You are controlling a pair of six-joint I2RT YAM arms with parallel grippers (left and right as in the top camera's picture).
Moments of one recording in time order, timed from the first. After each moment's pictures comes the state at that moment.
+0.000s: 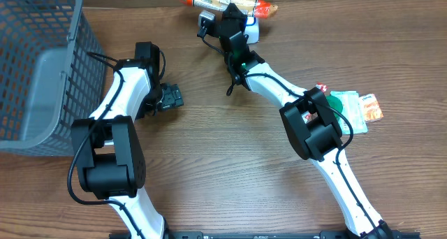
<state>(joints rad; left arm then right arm) 0.04 1.98 1.41 -0.93 -0.10 -0.32 0.58 2.68 2.16 0.34 0.54 -1.23</state>
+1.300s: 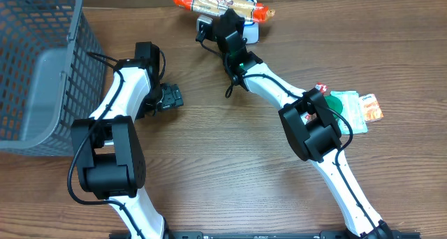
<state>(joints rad) 0.04 1.98 1.41 -0.93 -0.10 -0.32 0.59 2.67 2.17 0.27 0.54 -1.23</state>
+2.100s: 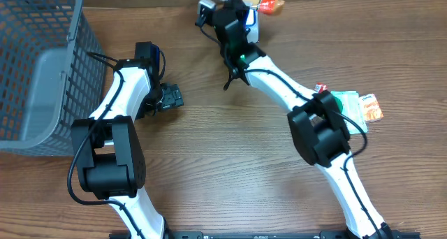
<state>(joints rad) 0.04 1.98 1.41 -0.93 -0.10 -0.32 0.60 2.51 2.16 0.10 0.69 -1.11</state>
